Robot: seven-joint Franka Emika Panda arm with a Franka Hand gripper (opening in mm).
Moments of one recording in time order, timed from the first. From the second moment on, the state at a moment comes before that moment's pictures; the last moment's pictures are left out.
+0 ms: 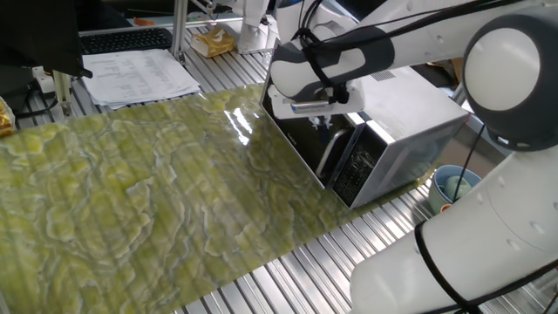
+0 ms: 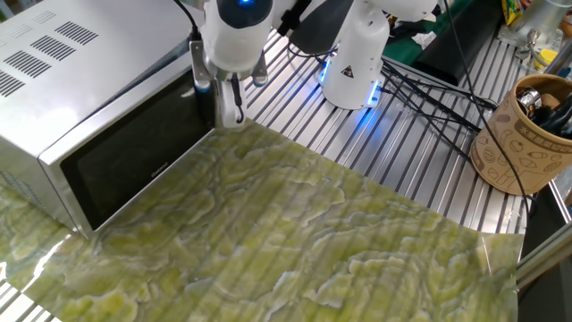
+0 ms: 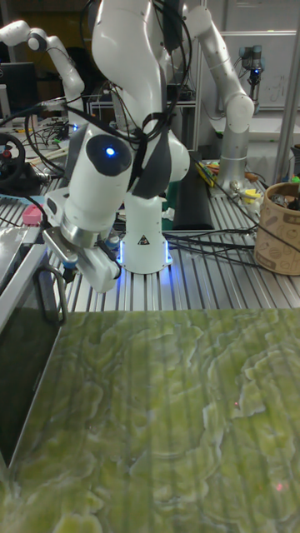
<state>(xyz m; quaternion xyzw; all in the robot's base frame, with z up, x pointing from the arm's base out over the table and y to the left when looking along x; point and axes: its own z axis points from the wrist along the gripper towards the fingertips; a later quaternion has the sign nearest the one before) 0.406 -0.144 0.248 -0.37 -0.90 0.23 0.08</state>
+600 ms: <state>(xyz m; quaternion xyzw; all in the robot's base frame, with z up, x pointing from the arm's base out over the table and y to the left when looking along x) 0.403 -0.168 0.247 -0.34 -0.90 0.25 0.07</state>
